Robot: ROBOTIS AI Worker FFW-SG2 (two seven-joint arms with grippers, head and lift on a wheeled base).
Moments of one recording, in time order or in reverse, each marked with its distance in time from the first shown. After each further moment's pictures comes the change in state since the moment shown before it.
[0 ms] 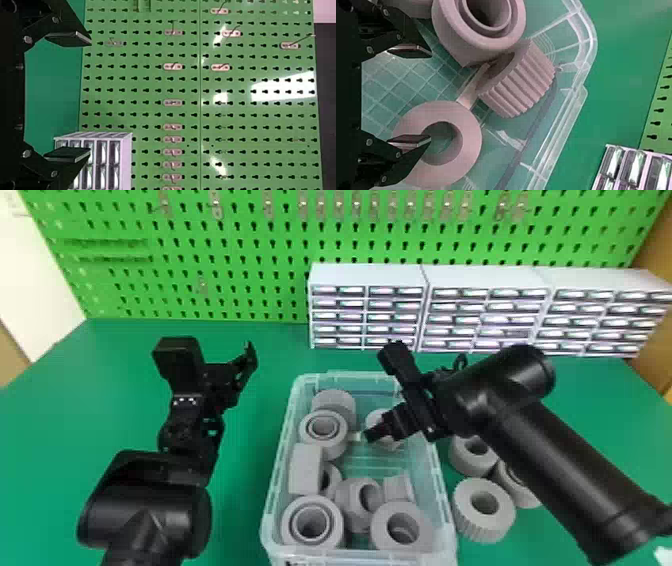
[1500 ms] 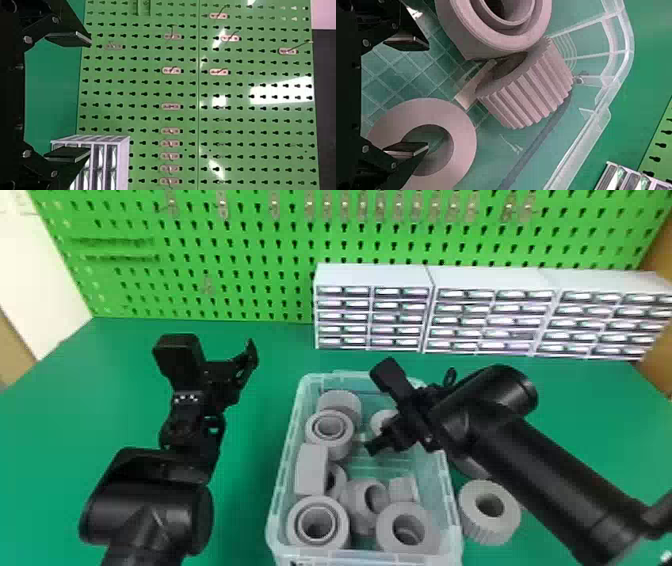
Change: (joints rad) left arm -0.009 0.000 -0.005 0.002 0.009 -0.001 0.008; right arm -0.007 0.006 0.102 0.162 0.093 -0.198 0.043
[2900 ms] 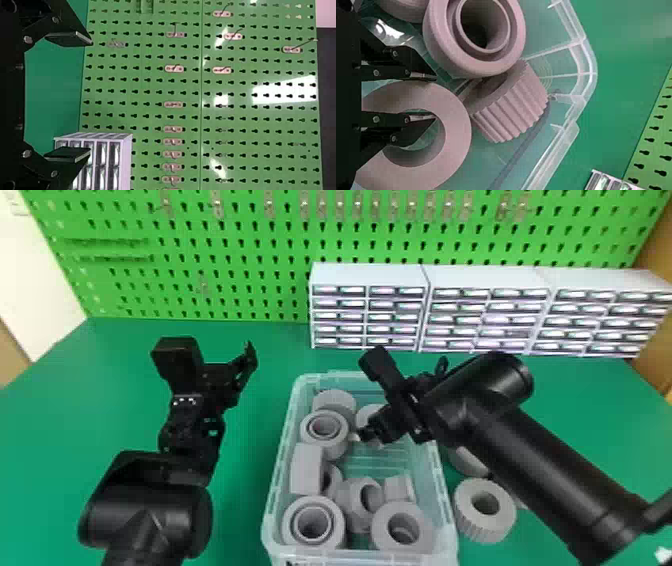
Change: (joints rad) left arm 0.008 0.000 0.003 0.000 0.006 0.000 0.000; right arm -0.010 0.010 -0.007 -0.120 -0.044 0.081 0.003
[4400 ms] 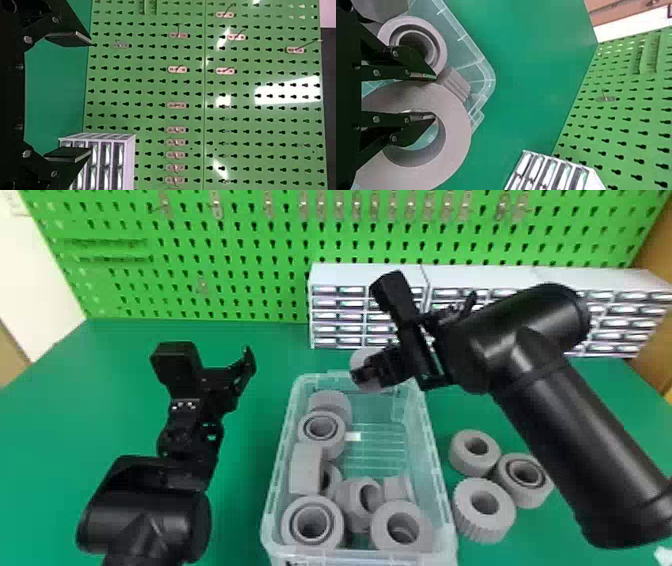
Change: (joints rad) left arm 0.013 0.000 0.007 0.000 0.000 0.000 0.000; right arm 0.021 -0.007 -0.207 -0.387 0.007 0.242 -0.002
